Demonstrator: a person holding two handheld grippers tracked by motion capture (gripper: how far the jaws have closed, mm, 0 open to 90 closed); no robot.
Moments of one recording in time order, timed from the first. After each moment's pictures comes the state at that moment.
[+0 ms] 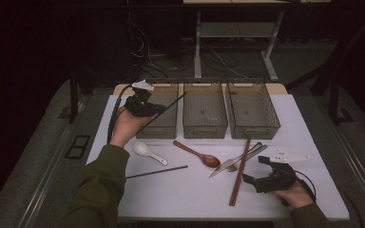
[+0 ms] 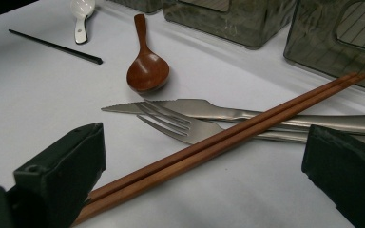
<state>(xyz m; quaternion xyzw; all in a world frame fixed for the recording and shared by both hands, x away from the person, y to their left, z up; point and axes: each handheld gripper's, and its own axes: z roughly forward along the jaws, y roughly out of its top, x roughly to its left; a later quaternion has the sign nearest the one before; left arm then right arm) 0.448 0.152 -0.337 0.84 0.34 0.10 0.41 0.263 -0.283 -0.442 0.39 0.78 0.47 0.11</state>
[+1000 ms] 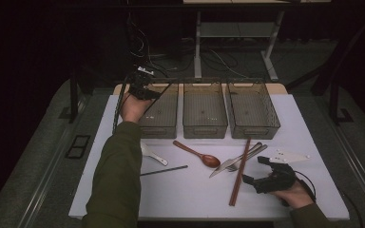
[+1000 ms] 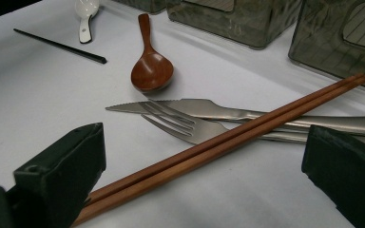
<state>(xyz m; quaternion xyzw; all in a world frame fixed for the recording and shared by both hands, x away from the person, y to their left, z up) 0.522 0.154 -0.358 0.81 0.46 0.13 0.35 0.263 -0.282 -0.442 0.39 0.79 0.47 0.11</state>
